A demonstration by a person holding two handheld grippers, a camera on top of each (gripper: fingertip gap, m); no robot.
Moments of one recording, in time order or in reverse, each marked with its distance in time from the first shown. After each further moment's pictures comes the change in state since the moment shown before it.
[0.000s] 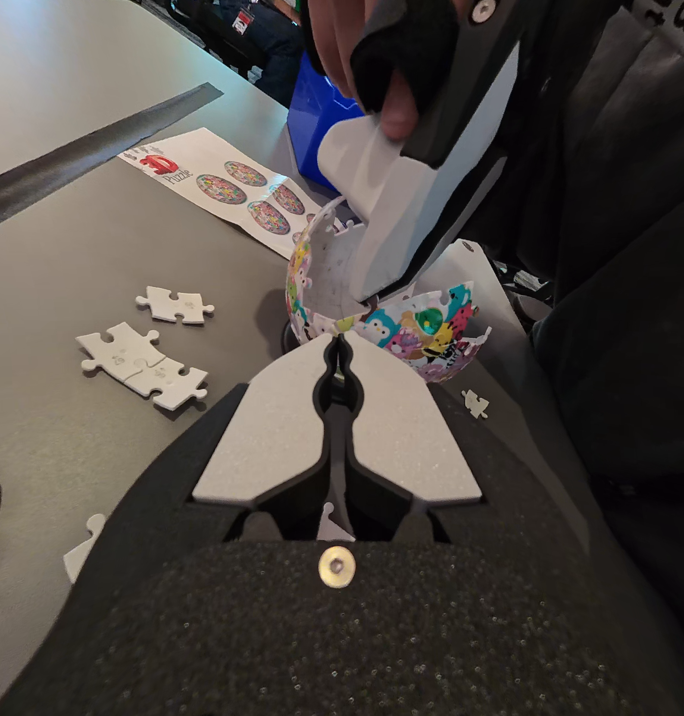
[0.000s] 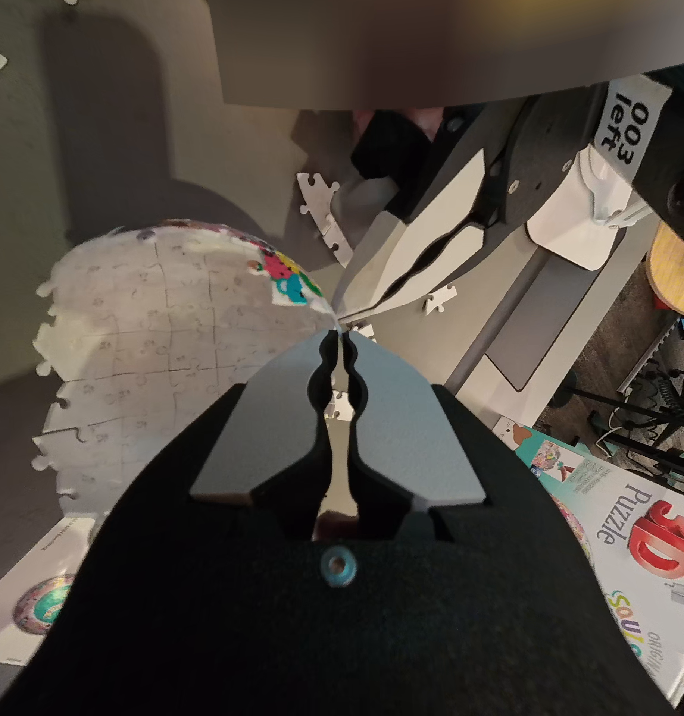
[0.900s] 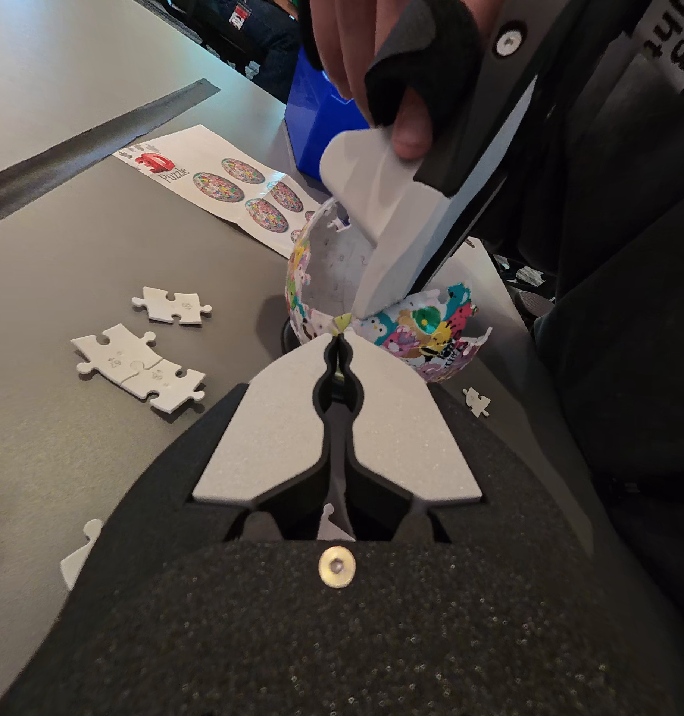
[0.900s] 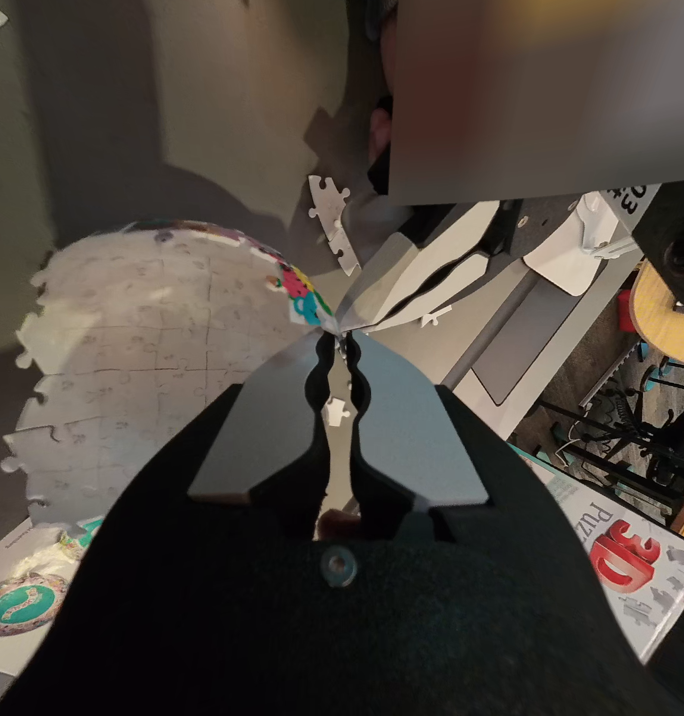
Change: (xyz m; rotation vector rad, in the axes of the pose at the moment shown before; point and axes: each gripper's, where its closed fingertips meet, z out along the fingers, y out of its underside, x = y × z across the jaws) left arm 0.001 0.001 0.002 -0.010 0.003 0.009; right arm -0.003 -0.005 0.005 -0.017 0.014 -0.105
